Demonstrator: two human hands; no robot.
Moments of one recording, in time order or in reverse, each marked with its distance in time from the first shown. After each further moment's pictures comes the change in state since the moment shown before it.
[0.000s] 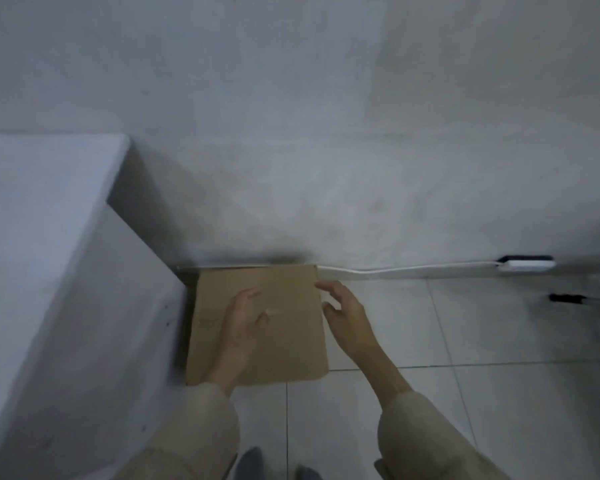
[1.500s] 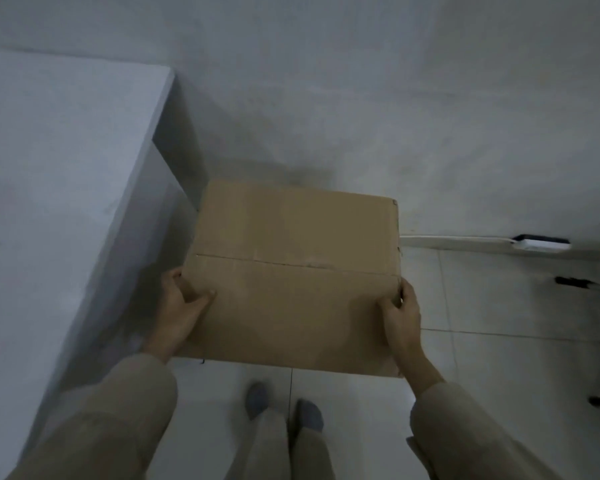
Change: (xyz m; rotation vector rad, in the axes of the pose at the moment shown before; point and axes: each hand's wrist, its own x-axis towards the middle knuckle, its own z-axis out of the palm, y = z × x) left_hand -0.053 -0.067 -0.107 -0.056 0.243 -0.308; right_hand -0.071 0.014 -0.006 0.066 0.297 0.349
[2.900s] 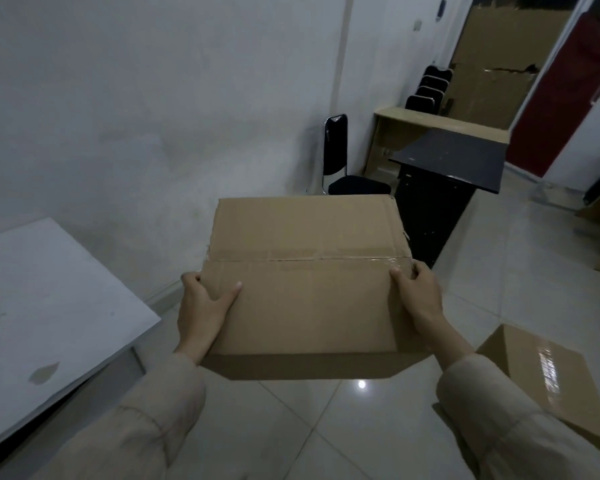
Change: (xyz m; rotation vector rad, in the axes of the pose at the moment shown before) left_hand -0.364 -0.046 -0.313 0.060 -0.602 0.821; right_hand -0.730 0.038 -0.037 0.198 1.046 0.037
